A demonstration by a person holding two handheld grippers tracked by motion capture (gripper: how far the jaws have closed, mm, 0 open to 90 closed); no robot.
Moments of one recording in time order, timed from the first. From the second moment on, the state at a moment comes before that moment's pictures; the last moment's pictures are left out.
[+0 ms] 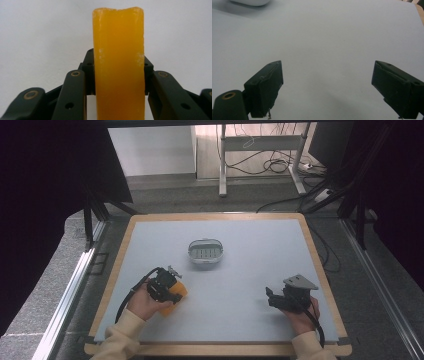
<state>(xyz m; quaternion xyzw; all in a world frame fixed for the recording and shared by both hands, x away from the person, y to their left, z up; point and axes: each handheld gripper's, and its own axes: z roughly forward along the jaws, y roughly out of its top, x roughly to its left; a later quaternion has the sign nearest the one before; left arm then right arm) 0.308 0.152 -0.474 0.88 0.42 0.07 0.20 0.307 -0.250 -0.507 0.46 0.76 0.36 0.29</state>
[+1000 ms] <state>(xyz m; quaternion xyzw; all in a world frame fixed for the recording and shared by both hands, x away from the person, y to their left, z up) 0.319 0.163 -0.437 0.90 0.37 0.03 0.23 0.308 -0.253 -0.509 0.47 0.76 0.36 0.29</state>
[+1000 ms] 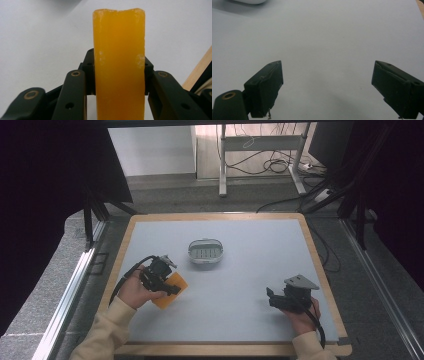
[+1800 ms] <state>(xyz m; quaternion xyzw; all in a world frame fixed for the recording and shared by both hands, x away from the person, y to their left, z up) 0.338 0.159 -0.428 0.92 0.33 0.03 0.23 0.308 -0.253 -0.510 0.47 0.76 0.36 0.28</state>
